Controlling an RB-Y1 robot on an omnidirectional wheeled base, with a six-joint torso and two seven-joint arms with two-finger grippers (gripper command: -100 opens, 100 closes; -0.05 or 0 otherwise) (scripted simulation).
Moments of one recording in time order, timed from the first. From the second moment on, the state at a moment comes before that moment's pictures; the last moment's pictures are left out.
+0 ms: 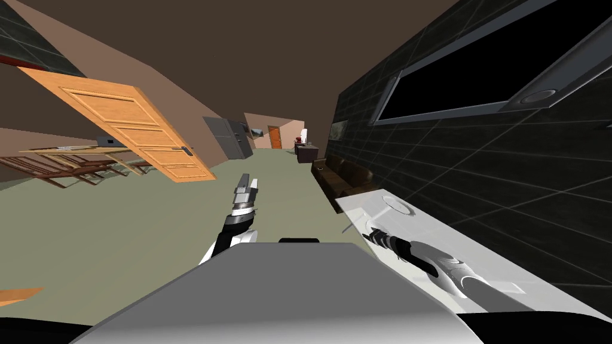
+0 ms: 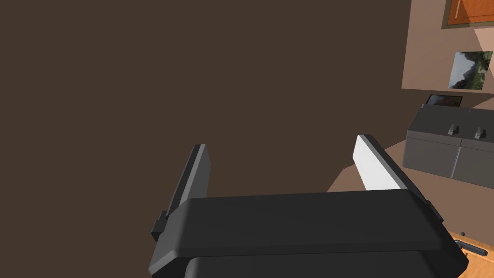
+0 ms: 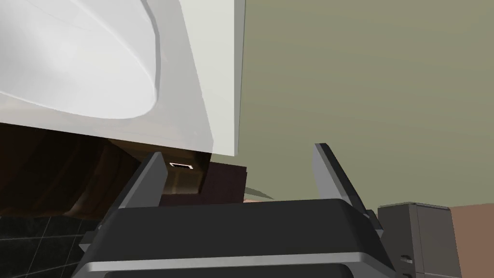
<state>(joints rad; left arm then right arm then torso) 0.55 0.01 -0.03 -2.23 -0.01 -0.55 -0.16 0.28 -1.19 0.49 -1.07 0.54 -0.42 0.27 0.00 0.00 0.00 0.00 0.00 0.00</state>
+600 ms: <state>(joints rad) 0.55 0.01 -0.03 -2.23 -0.01 -0.55 -0.16 0.22 -1.24 0.64 -0.94 0.59 -0.42 0.36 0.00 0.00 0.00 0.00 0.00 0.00</state>
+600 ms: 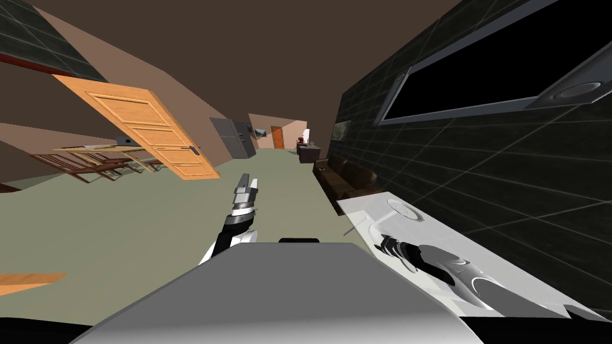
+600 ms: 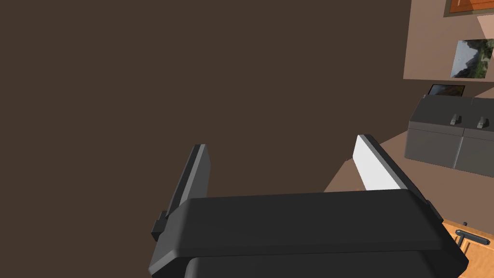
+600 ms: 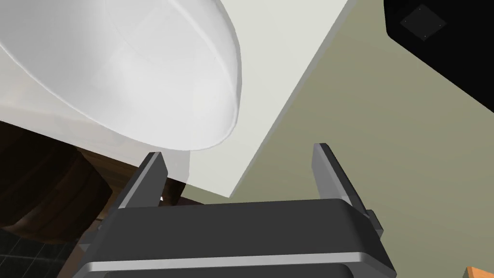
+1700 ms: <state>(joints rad) 0.55 0.01 -0.03 -2.23 -0.01 -0.55 -0.16 0.18 -1.22 0.82 -0.85 0.62 -0.38 0.39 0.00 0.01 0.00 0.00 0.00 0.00</state>
